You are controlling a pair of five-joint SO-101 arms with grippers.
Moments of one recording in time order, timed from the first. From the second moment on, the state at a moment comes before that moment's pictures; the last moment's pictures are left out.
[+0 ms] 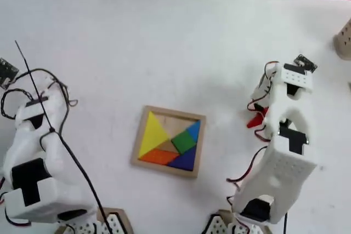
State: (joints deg) left arm -27.1 0.7 43.3 18.5 38.8; right arm 14.2 26.2 3.2 67.7 -22.5
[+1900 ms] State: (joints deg) left arm -21.7 0.7 45.6 18.5 27.6; right arm 15.6 10.3 9.0 81.2 -11.3
